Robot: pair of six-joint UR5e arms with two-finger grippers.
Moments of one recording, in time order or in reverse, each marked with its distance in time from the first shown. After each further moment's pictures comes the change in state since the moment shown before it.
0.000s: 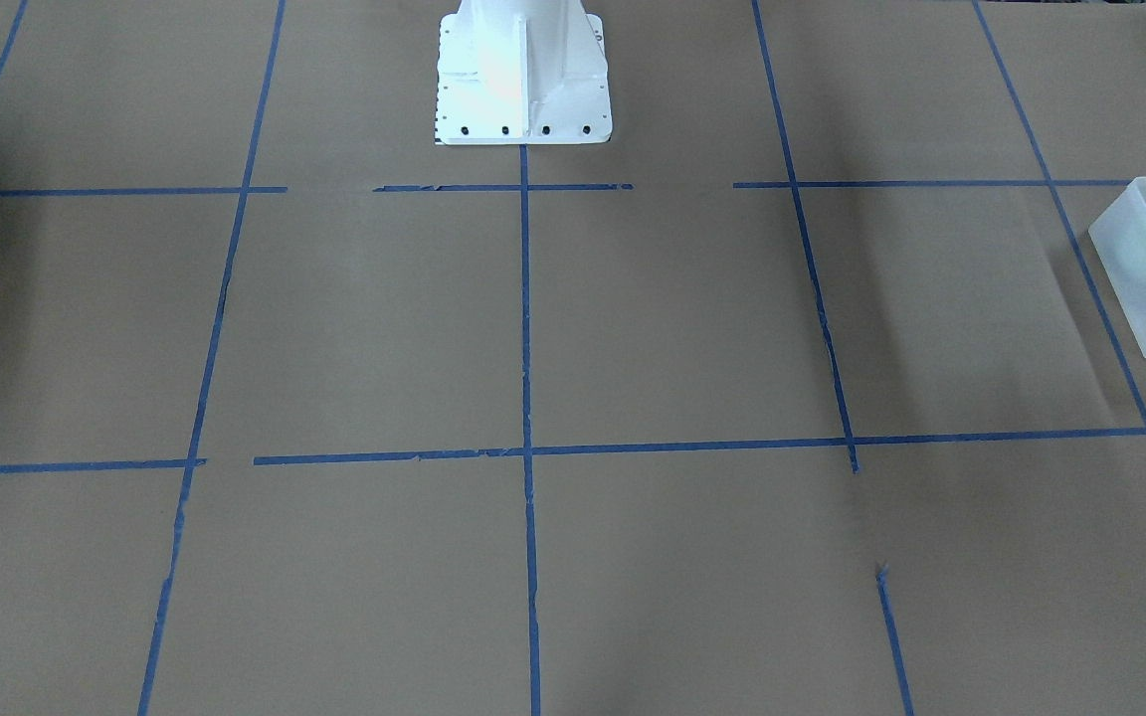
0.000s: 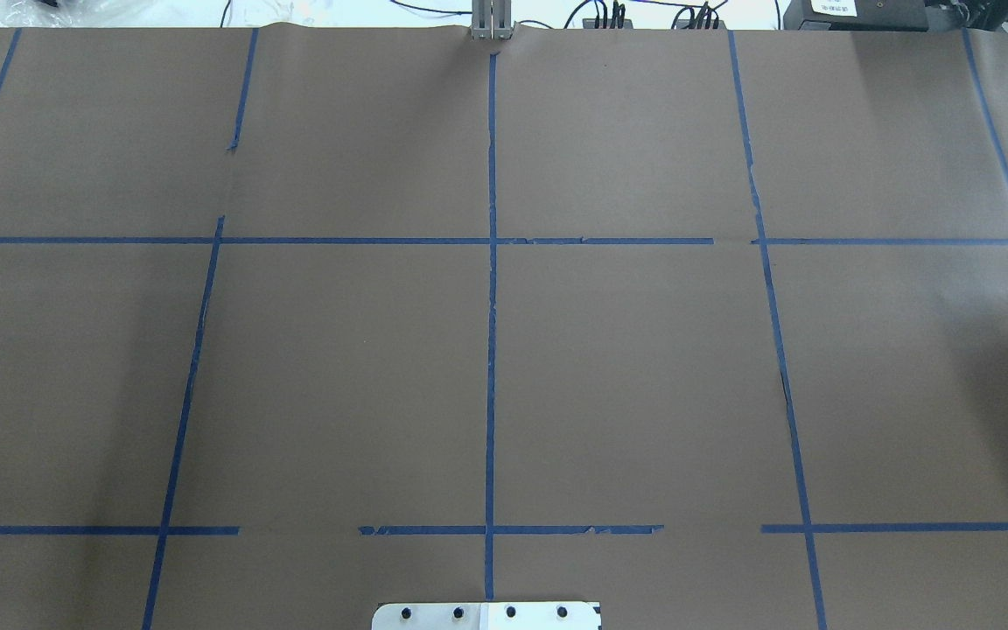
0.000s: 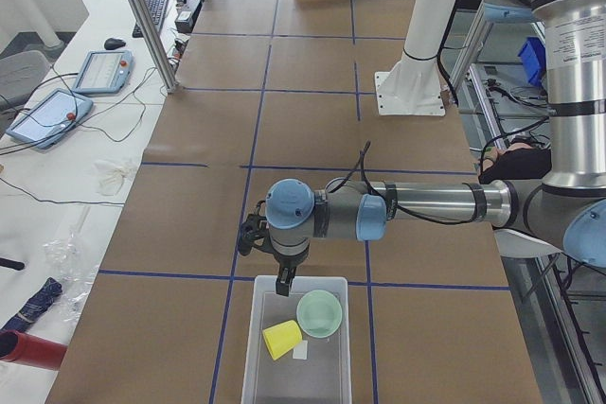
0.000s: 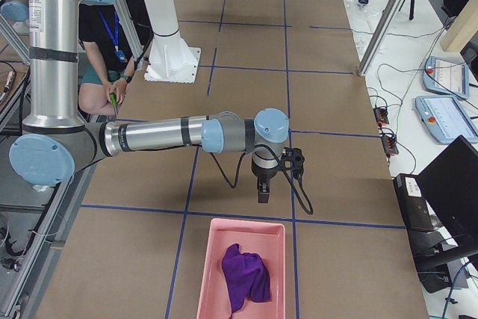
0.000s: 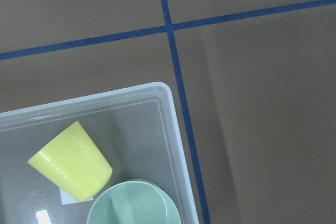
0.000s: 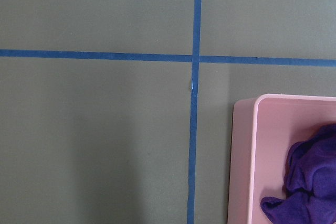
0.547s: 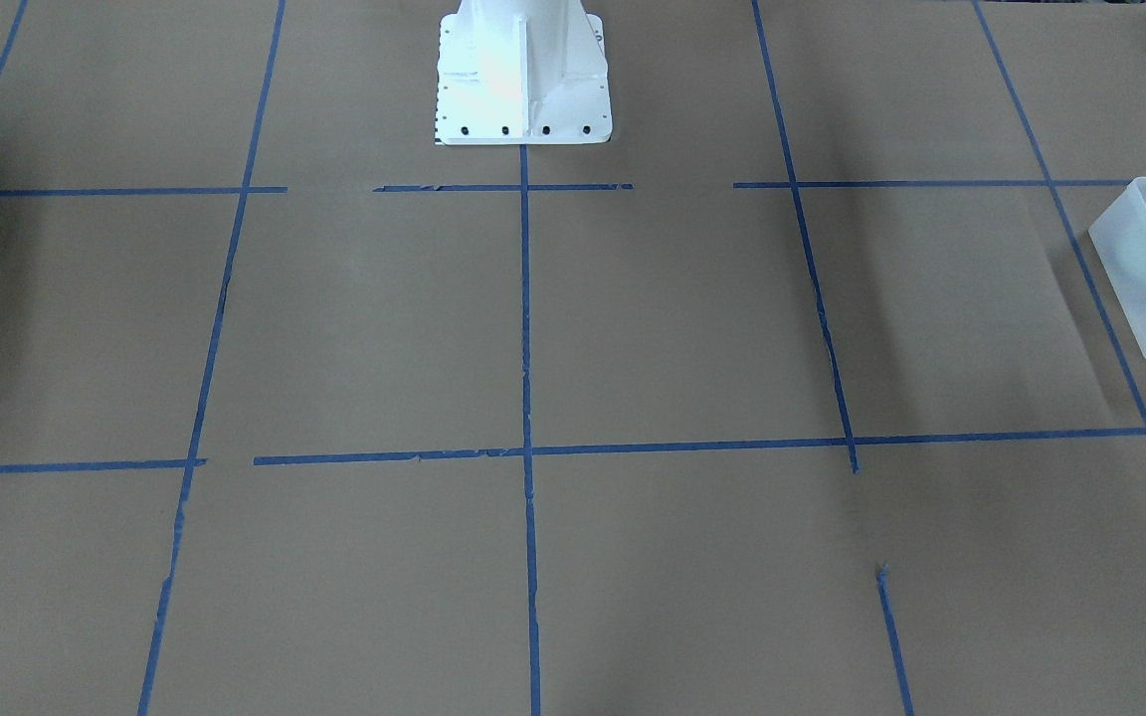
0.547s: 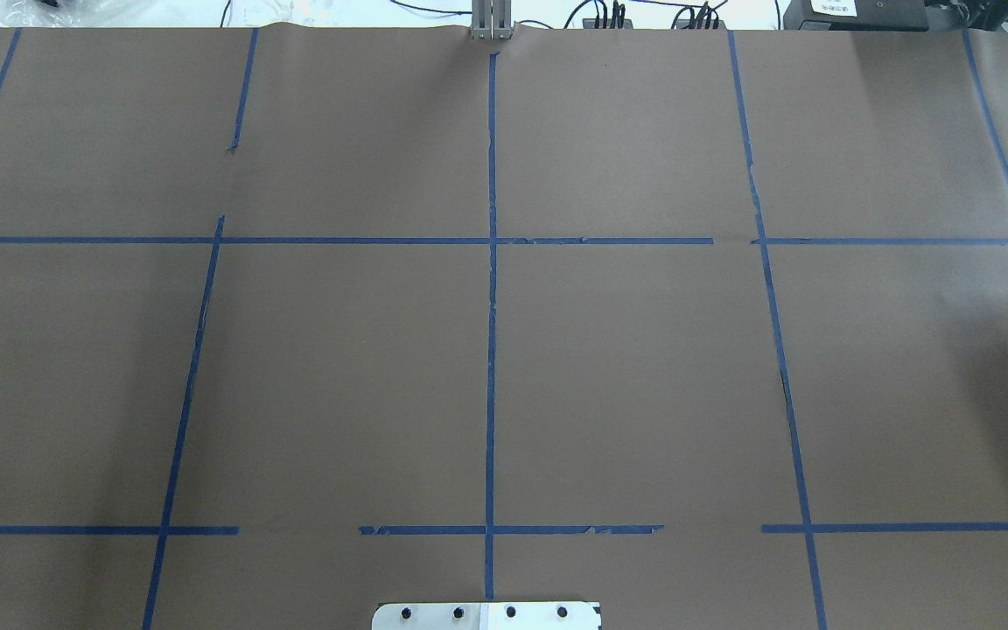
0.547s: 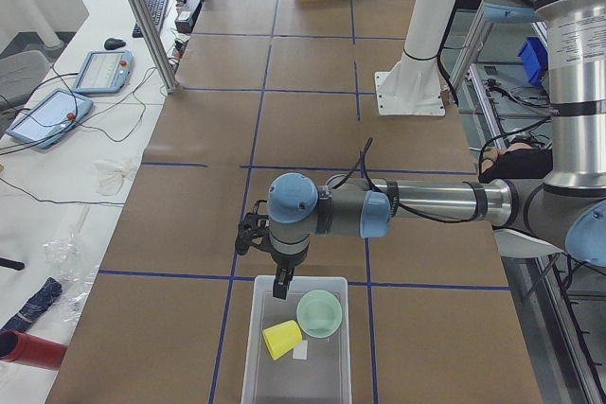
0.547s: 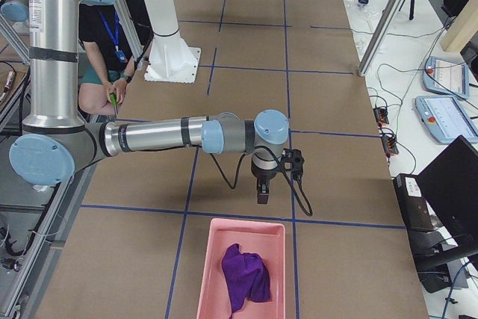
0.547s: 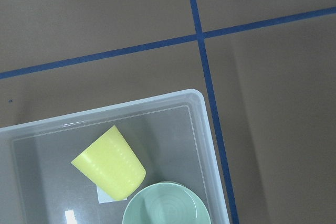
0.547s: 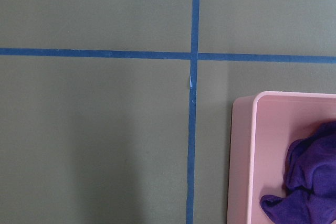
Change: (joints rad) left arm -0.036 -0.001 -0.022 -0.003 0.033 0.001; right arm -0.002 -0.001 -0.007 -0.001 0.000 0.002
